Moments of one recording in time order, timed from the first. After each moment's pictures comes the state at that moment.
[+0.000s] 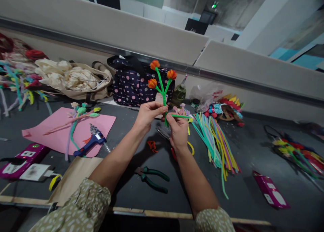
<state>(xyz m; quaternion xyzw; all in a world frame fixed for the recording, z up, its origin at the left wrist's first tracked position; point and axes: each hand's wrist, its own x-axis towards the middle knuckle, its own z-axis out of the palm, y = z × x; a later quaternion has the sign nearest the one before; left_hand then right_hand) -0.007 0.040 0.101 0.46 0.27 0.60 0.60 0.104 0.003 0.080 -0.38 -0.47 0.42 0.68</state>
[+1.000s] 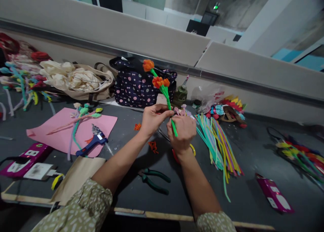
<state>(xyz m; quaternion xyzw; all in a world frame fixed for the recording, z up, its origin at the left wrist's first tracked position) 0.002 0.027 0.106 0.53 0.31 0.63 0.48 0.128 -0.006 0.077 -0.47 -0.72 -0.24 0.46</state>
